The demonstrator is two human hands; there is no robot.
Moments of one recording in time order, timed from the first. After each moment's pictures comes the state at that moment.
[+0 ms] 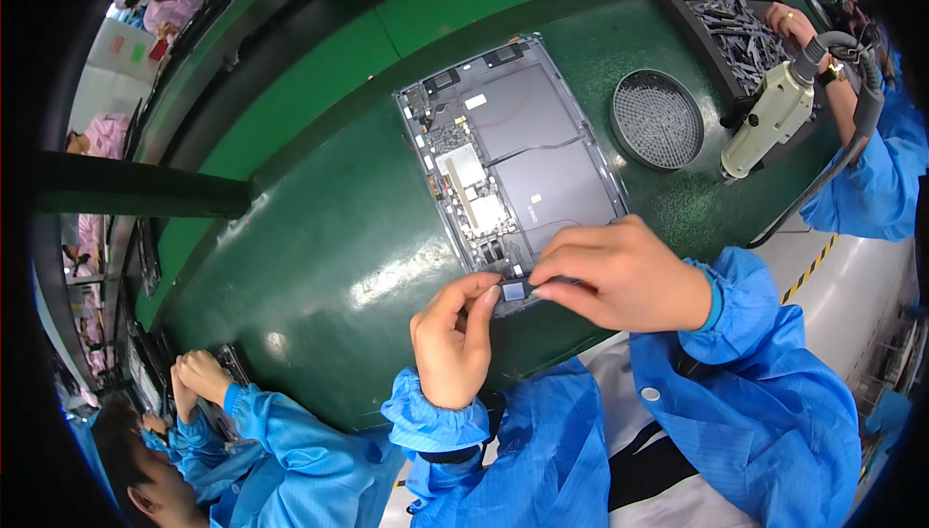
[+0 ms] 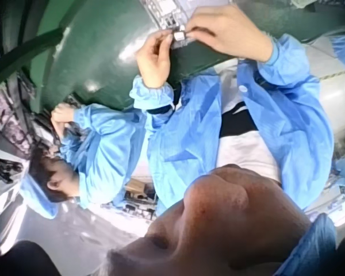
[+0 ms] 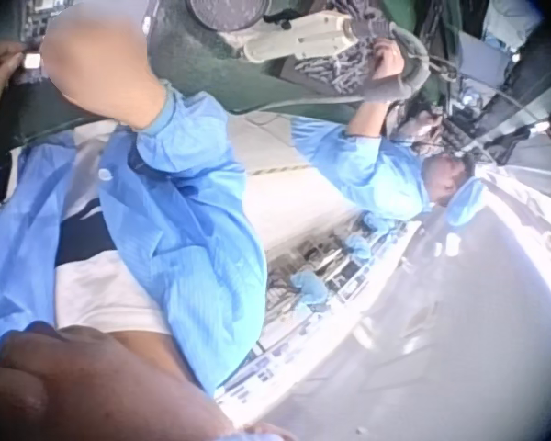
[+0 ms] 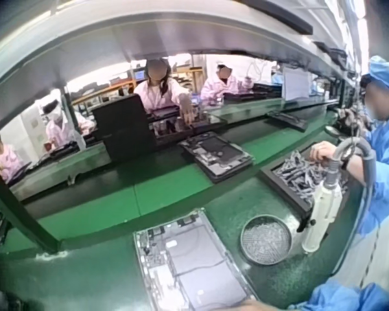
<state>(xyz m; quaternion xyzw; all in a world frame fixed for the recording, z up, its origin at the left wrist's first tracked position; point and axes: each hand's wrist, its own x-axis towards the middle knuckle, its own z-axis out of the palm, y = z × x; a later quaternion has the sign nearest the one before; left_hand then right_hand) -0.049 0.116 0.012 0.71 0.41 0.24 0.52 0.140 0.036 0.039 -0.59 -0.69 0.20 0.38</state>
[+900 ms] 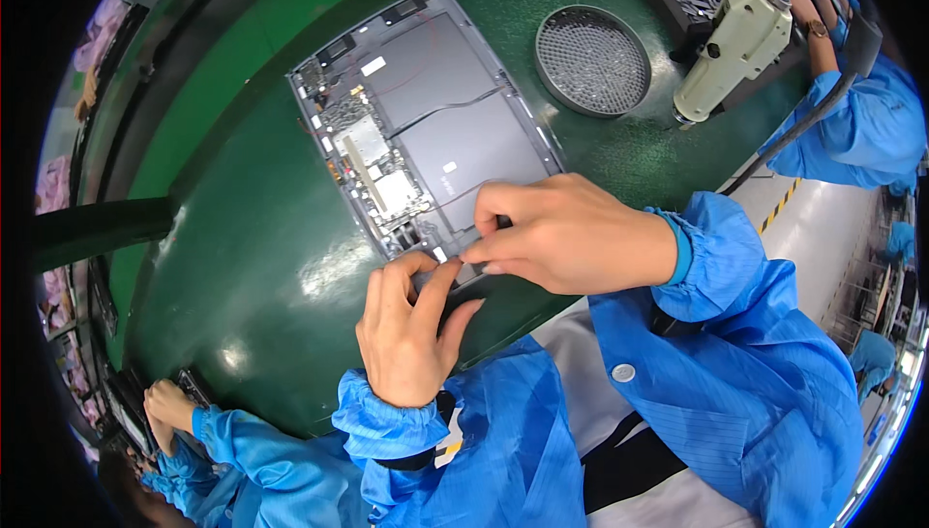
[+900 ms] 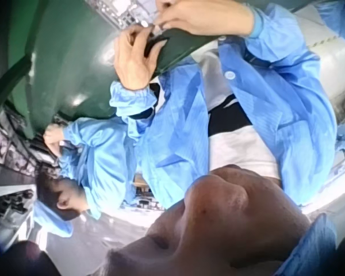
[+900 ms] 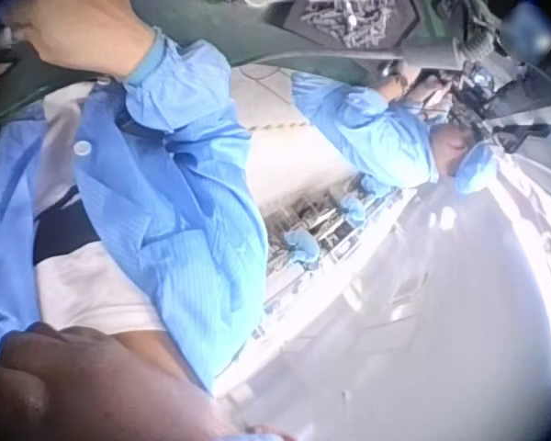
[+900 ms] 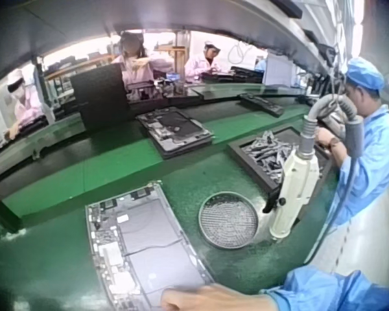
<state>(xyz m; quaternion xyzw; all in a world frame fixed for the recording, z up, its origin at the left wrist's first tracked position) -0.035 0.111 0.021 0.92 0.24 0.14 0.28 0.157 0.027 0.017 -0.59 -0.72 0.21 0.29</state>
